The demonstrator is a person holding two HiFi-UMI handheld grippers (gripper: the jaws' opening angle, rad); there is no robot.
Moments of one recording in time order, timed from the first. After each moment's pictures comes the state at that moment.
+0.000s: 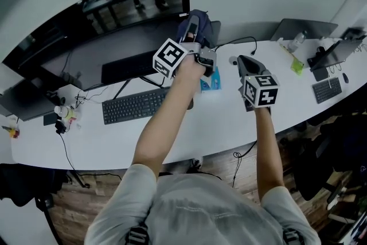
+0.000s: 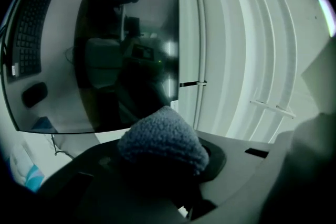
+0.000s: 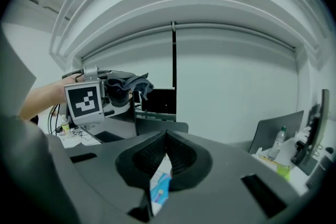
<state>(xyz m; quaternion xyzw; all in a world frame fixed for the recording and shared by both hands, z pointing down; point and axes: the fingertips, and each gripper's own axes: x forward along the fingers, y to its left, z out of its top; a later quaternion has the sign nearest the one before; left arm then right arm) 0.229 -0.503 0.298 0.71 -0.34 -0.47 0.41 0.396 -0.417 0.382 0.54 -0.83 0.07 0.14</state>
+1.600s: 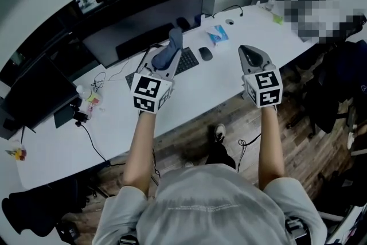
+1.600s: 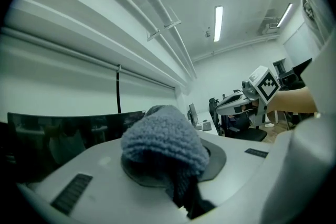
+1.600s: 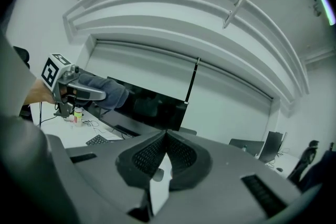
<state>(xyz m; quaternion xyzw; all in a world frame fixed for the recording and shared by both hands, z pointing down) 0.014 -0.149 0.331 0.94 -0.32 0.03 -0.10 0.201 -0.109 0.333 0.63 -0.75 -0.08 0.18</state>
